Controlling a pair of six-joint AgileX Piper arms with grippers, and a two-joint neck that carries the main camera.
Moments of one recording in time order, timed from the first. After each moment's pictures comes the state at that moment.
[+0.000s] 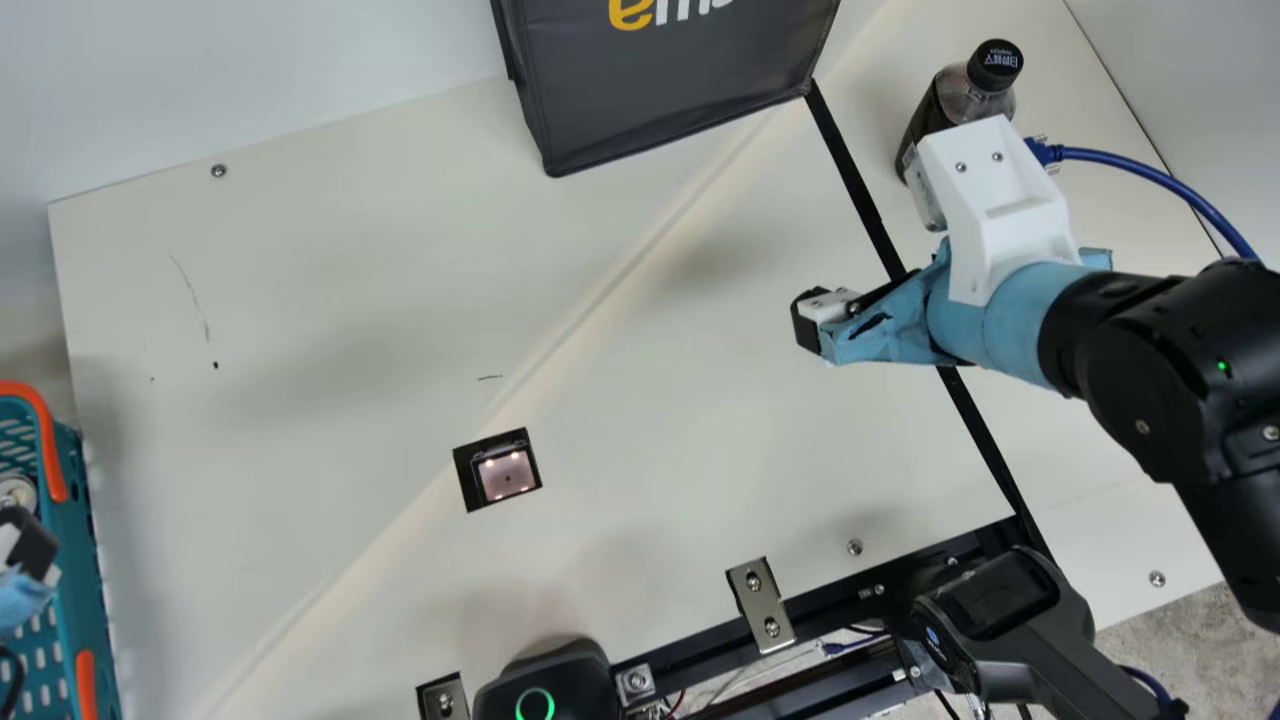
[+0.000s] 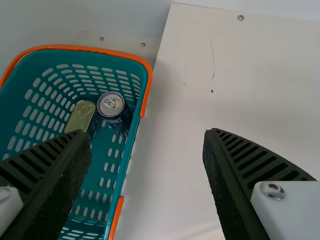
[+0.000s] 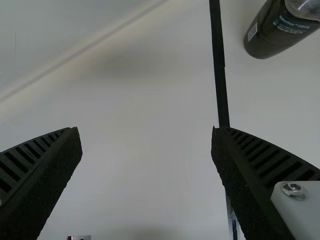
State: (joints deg) left arm -7.3 47.4 -54.2 15.5 60.3 -20.6; right arm 8.1 53.3 -58.8 -5.3 66.6 9.8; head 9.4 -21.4
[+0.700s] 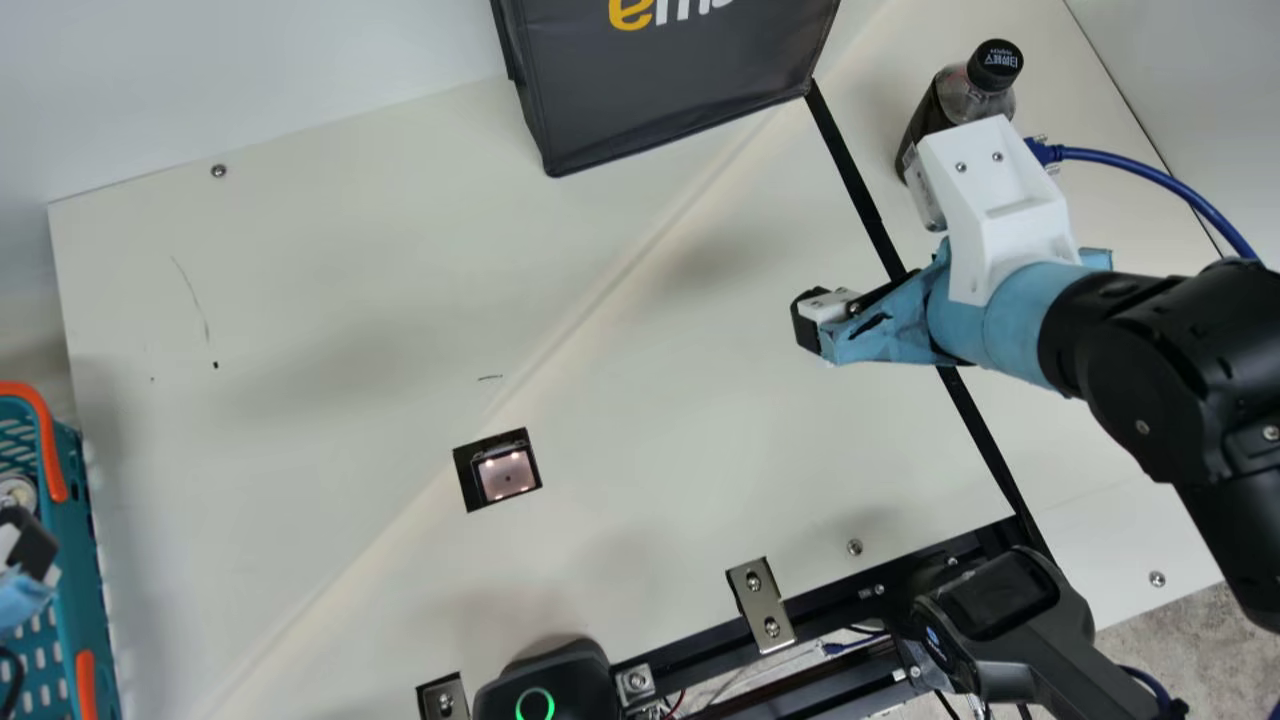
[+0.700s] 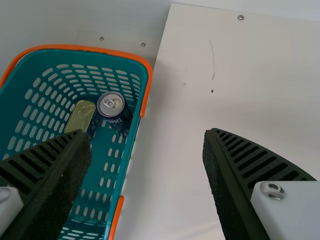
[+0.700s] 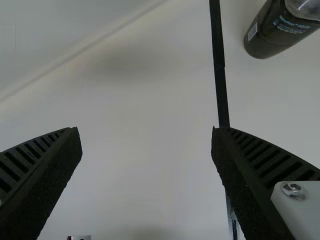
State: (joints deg) left arm -7.3 47.4 -54.2 15.5 60.3 -20.6; right arm 8.1 53.3 -58.8 -5.3 66.6 9.8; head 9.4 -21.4
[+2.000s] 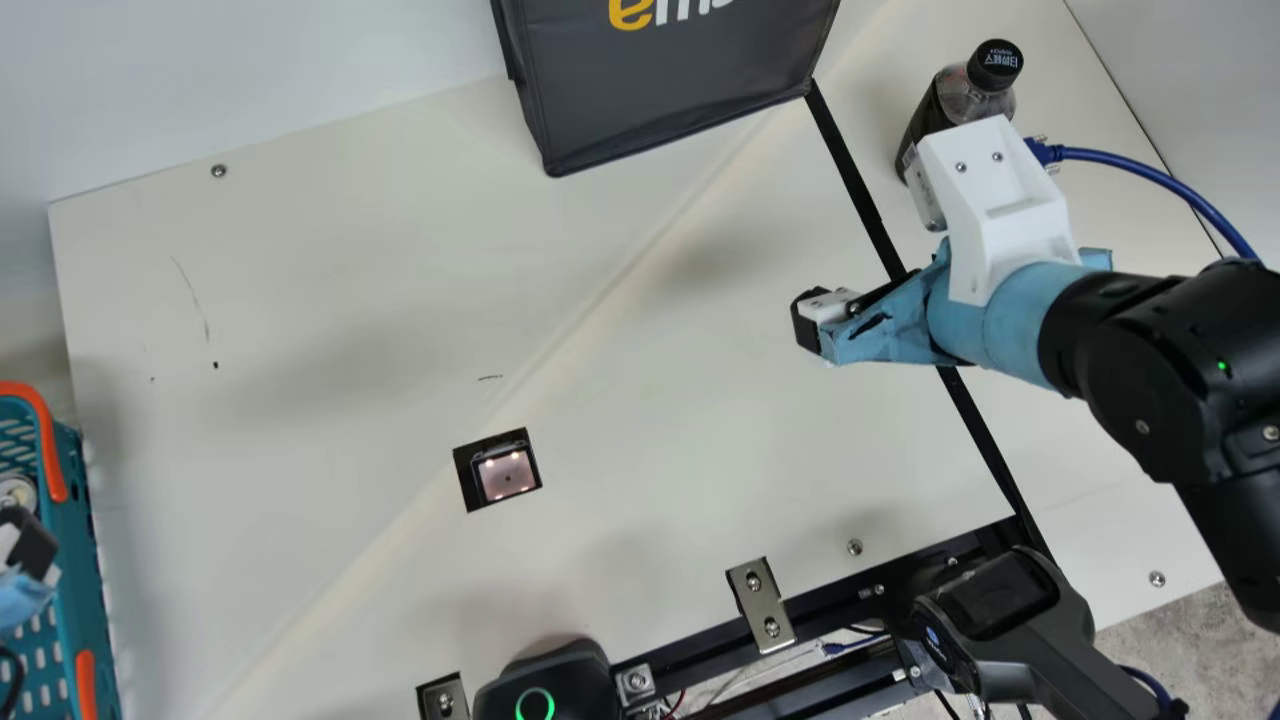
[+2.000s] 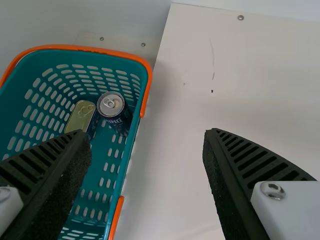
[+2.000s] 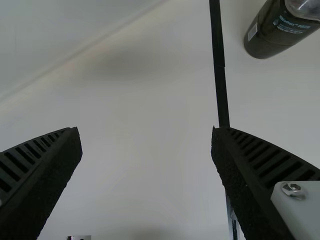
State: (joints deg) left arm -7.3 47.4 -54.2 15.5 60.3 -20.6; right arm 8.1 53.3 -58.8 -5.3 66.6 9.8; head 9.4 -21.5
